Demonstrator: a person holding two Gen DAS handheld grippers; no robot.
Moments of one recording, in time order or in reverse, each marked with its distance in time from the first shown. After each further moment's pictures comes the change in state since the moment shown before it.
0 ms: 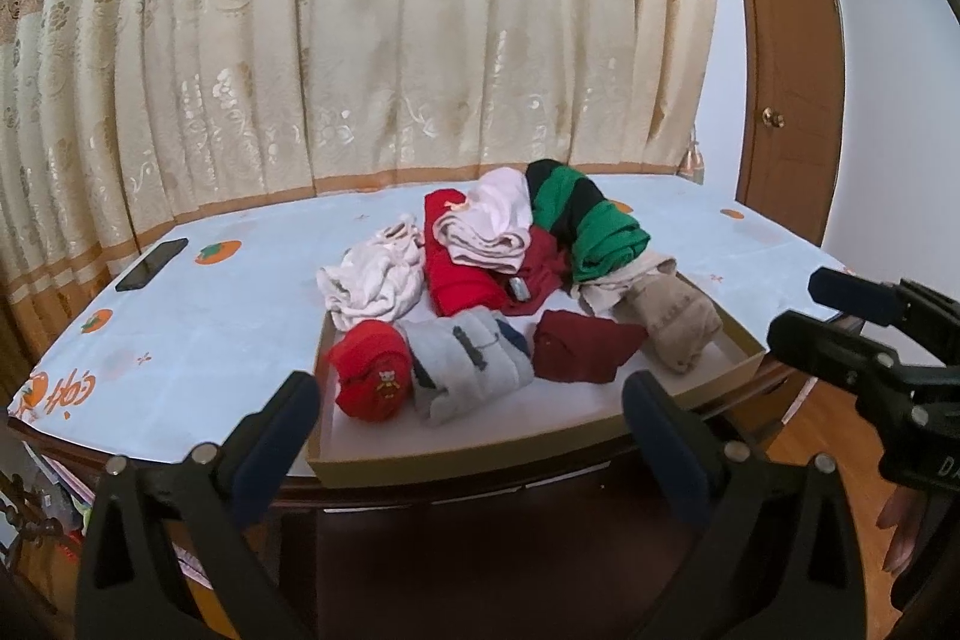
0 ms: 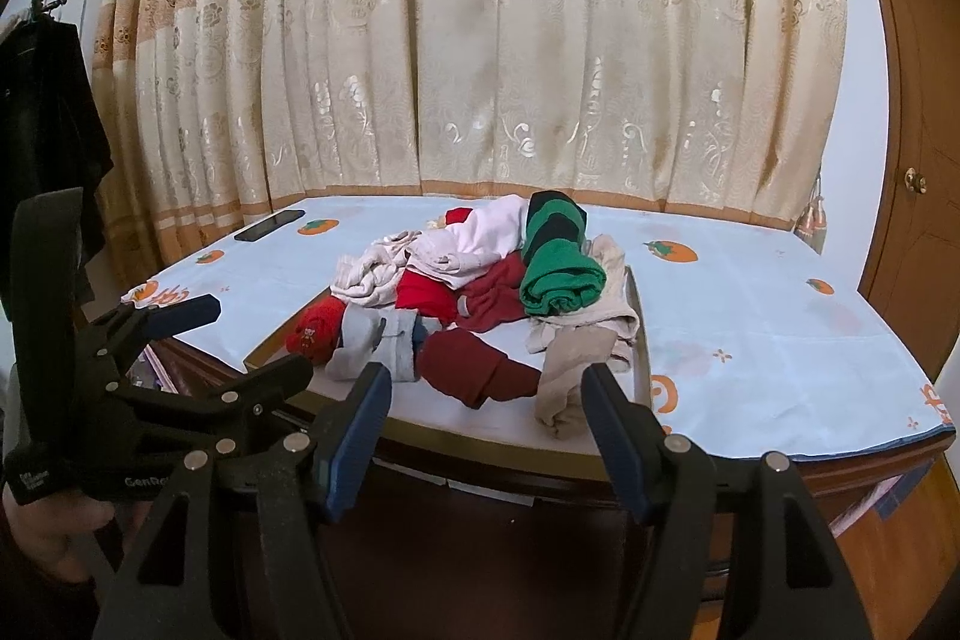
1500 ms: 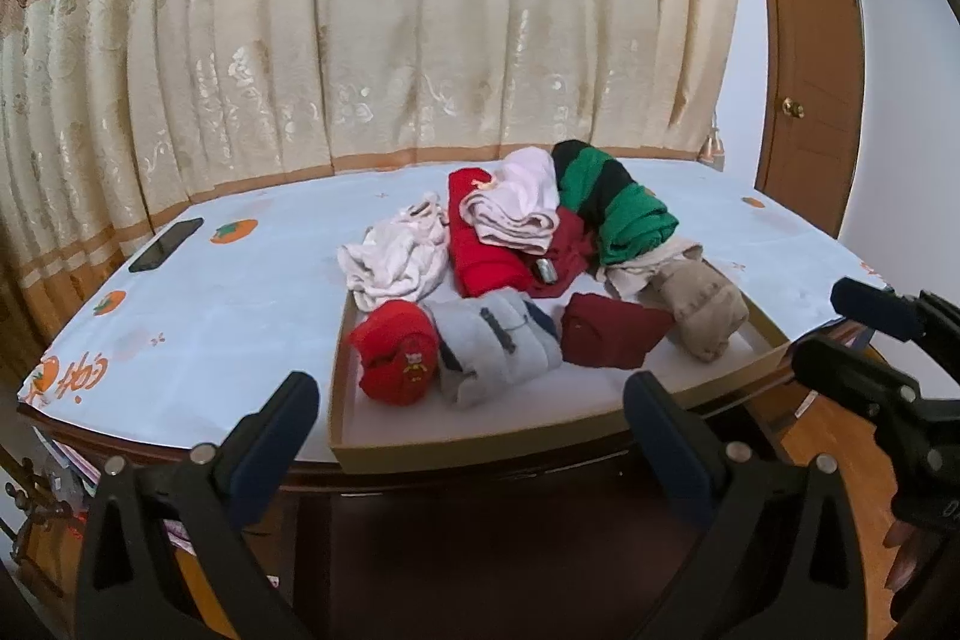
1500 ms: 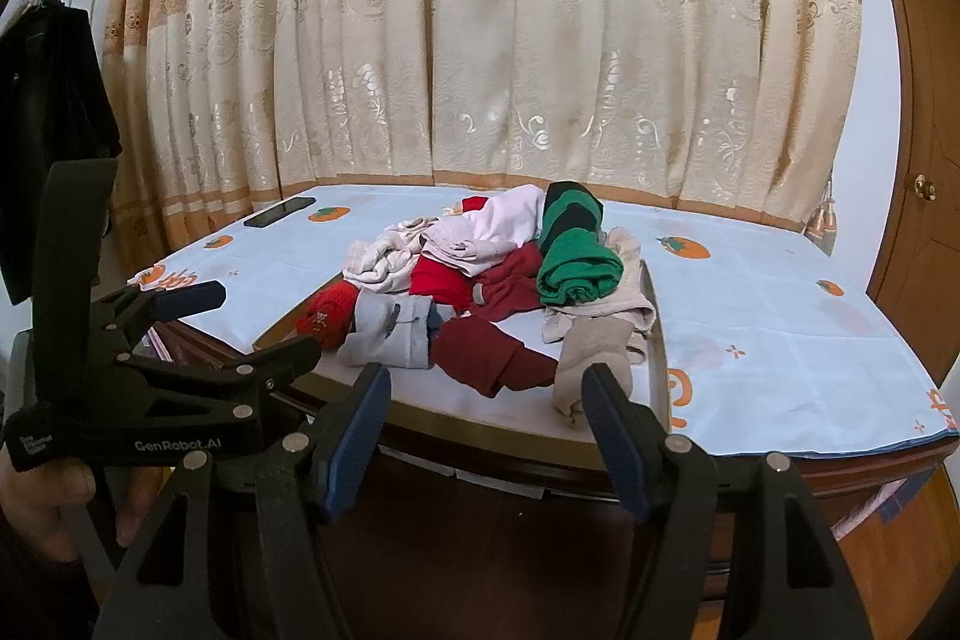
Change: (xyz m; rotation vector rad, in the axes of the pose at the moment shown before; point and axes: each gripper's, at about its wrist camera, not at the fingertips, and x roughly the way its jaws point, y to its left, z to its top) left arm 0.008 0.008 -0.003 -0.014 0.042 0.039; right arm 0.005 0.005 -0.007 -0.021 0.016 0.020
